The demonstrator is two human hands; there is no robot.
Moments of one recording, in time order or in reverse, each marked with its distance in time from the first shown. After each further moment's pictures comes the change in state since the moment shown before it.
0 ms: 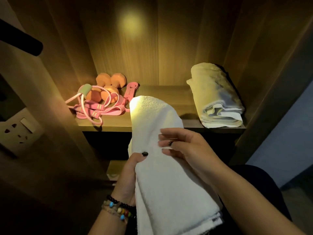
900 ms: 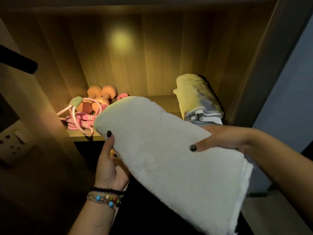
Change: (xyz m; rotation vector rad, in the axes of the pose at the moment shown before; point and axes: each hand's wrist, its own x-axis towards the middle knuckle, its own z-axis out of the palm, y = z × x) left_hand 0.001 0.031 0.032 -0.201 0.115 0.287; right_hand -0.013 -0.077 -0.116 -0.545 -0.428 0.381
